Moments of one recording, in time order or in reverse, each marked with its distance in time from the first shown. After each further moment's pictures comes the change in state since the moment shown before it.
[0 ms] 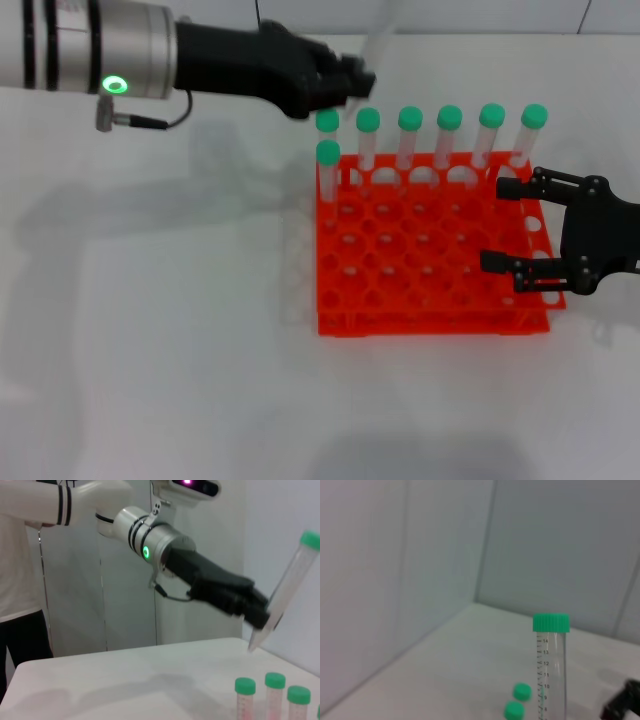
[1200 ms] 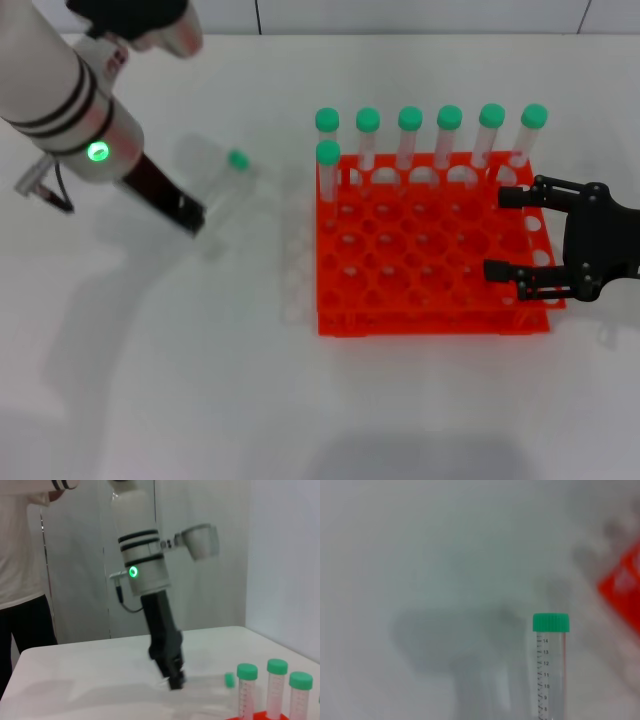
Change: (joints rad) left arm 0.035 -0.080 0.274 0.408 0.960 0.093 -0.994; right arm 0.004 -0.012 -0.013 0.004 -0.018 0.008 0.000
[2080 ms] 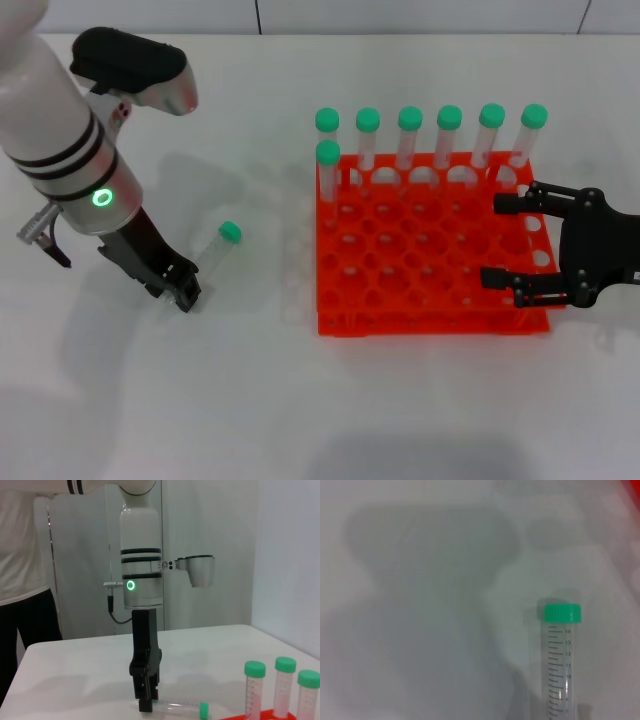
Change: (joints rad) left arm -0.088 0.000 -0.029 -0.268 0.021 0.072 -0.097; right arm 0.003 0.001 -0.009 0.009 -0.005 0.001 -0.021
